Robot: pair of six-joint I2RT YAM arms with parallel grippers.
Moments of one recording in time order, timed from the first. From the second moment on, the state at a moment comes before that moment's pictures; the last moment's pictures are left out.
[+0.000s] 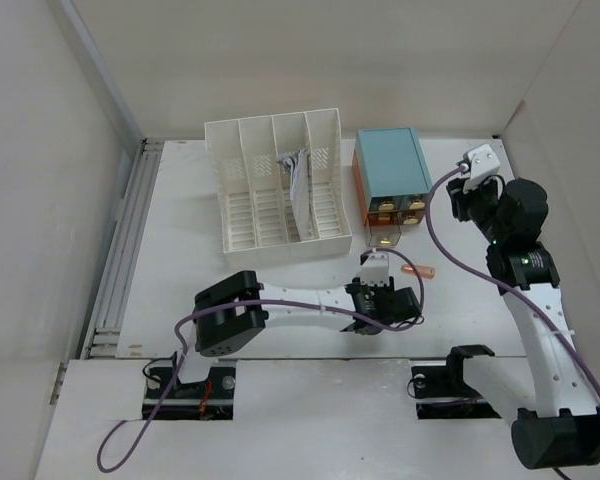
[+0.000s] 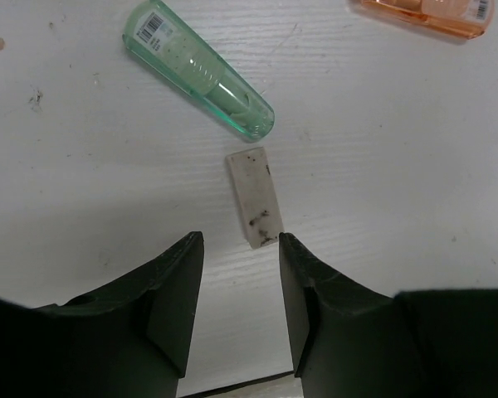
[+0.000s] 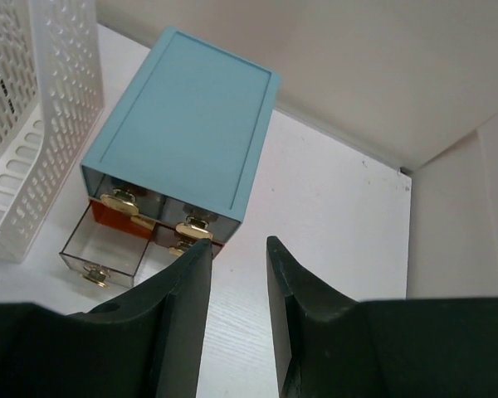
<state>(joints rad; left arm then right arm) -1.37 1.96 1.42 -0.55 -0.61 -1.22 0.05 0.89 0.99 -0.26 -0.20 -0.37</state>
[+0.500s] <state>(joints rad) -1.37 2.10 1.55 -0.62 -0.62 -1.25 0.01 0.84 0.96 -0.26 -0.17 -0.31</state>
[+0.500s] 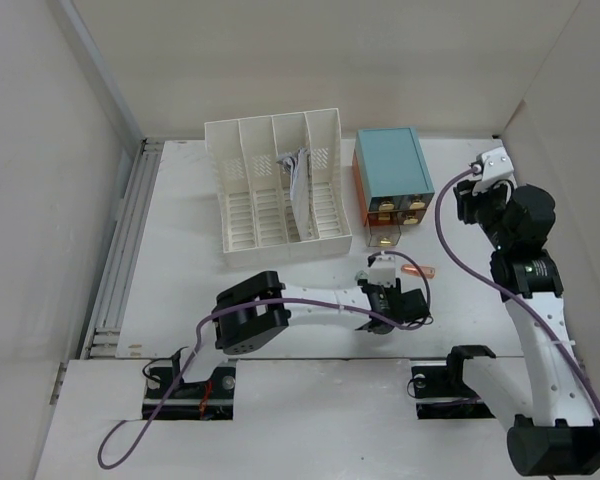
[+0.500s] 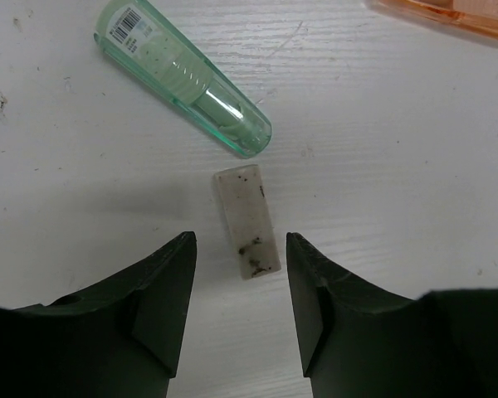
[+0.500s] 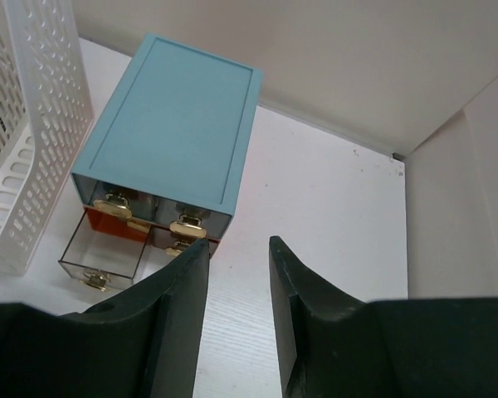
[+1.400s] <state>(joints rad) -1.38 2.17 1.66 -0.71 -0.65 -1.22 -0.04 0.77 0.95 -0.24 -0.16 -0.27</state>
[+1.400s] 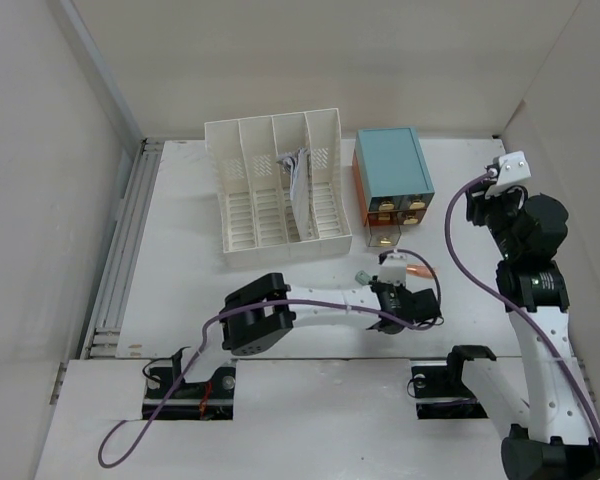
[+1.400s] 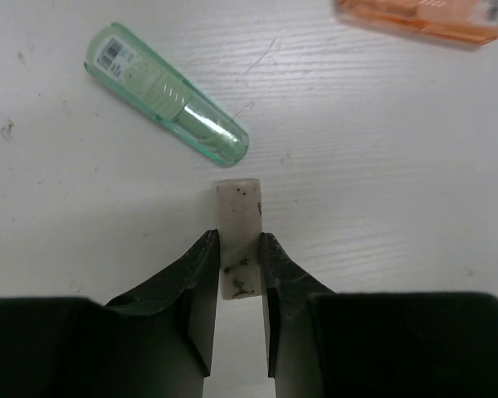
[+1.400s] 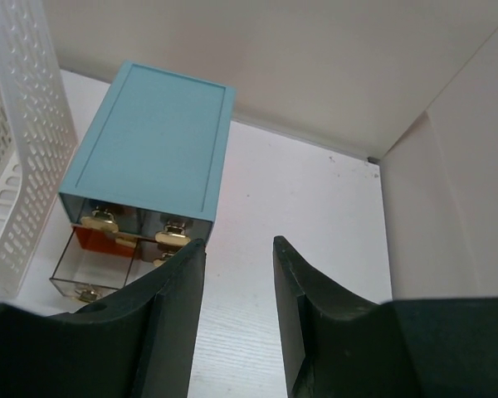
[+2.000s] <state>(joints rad) -1.05 2.00 1.79 -0.52 -0.56 -0.84 -0.06 0.76 0.93 -0.21 -0.08 -0.27</state>
